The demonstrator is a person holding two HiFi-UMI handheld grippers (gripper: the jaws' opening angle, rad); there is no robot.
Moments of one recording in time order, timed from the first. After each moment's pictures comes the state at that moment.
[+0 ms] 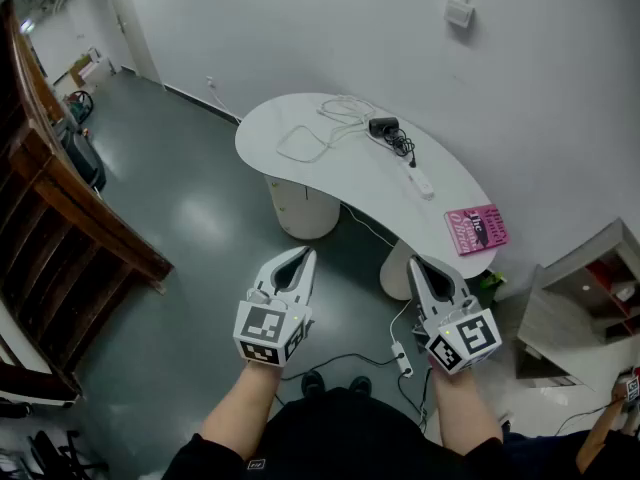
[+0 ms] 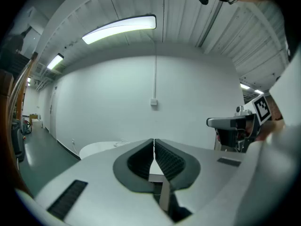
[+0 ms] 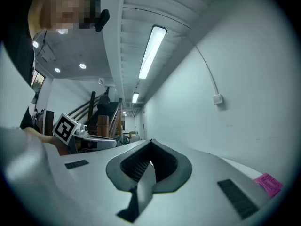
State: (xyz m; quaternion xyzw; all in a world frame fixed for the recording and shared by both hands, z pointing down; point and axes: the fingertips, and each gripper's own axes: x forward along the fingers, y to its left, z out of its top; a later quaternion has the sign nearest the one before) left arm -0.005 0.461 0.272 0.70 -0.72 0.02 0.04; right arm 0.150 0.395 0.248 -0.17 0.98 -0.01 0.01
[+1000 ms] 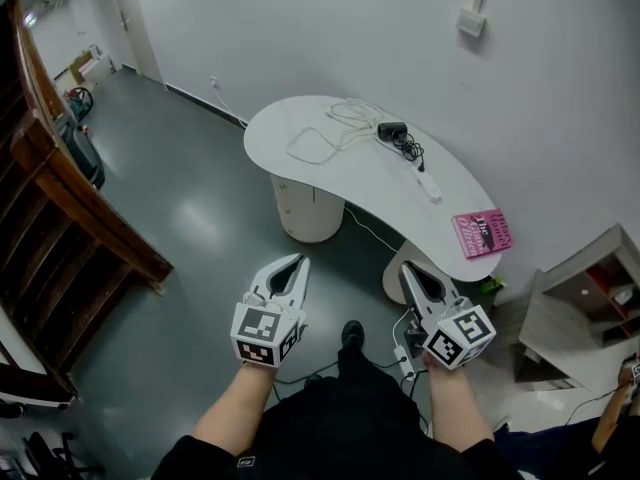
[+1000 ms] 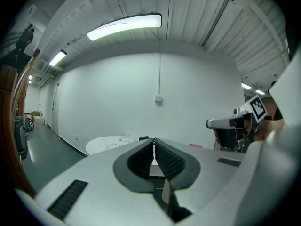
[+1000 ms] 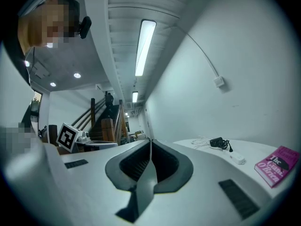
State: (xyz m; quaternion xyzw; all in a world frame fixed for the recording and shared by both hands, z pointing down) left arm -0.049 0.495 0.302 0.69 -0.72 0.03 0.07; right arm 0.109 0.419 0.284 -0.15 0.98 -0.10 0.01
